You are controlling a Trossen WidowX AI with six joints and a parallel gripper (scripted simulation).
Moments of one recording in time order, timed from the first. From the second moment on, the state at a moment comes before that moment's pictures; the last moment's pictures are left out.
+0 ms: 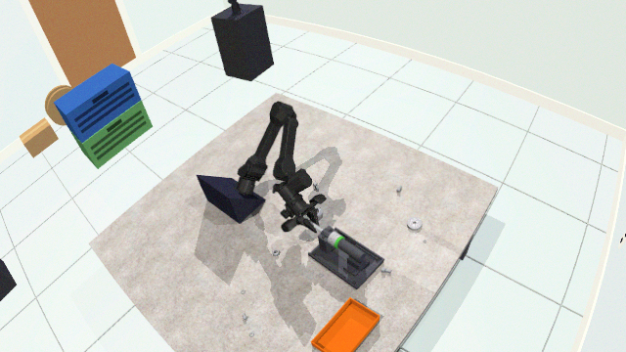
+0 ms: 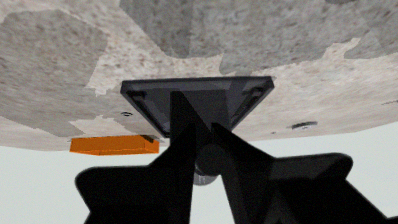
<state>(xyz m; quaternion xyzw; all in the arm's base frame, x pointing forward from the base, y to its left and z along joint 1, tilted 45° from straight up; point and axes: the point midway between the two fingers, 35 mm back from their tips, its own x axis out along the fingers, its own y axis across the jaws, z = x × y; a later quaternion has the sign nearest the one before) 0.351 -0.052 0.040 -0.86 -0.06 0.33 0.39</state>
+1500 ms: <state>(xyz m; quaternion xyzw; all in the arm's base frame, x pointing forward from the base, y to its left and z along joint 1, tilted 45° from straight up) 0.346 -0.052 0.040 -0.86 -0.06 0.33 0.39</state>
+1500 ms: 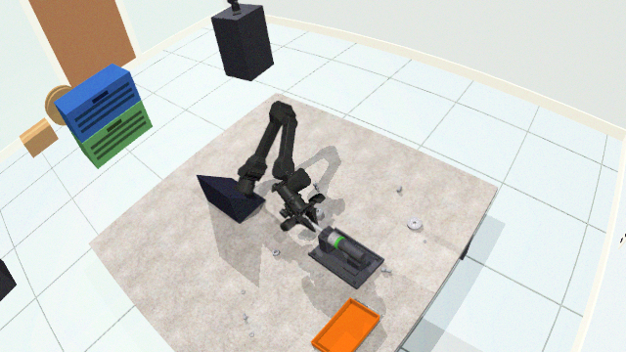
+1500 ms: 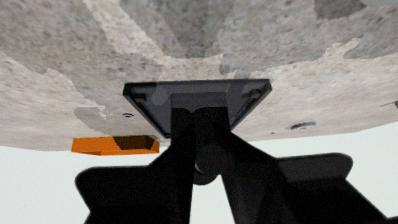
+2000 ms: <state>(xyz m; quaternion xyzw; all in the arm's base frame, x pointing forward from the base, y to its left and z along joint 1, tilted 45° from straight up) 0.345 -0.051 0.041 -0.86 -0.06 0.33 0.39</state>
